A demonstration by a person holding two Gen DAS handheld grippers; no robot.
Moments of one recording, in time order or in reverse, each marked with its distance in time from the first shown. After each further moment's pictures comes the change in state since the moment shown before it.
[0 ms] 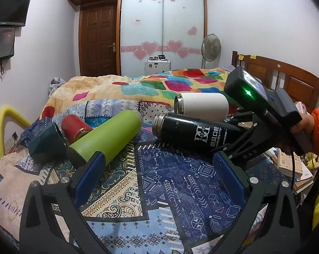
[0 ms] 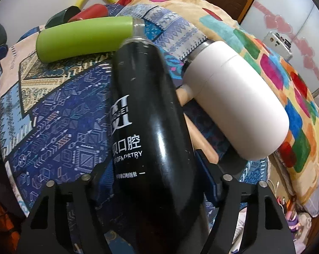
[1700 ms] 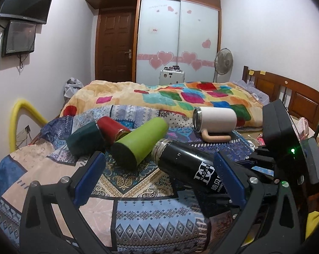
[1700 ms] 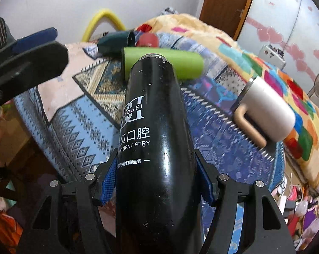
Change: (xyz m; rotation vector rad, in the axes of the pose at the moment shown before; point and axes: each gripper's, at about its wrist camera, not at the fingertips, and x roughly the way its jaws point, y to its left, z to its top) left arm -0.076 0.043 -0.007 -0.078 -0.061 0.068; right arm -0.036 0.124 -0.011 0.071 -0.156 0.003
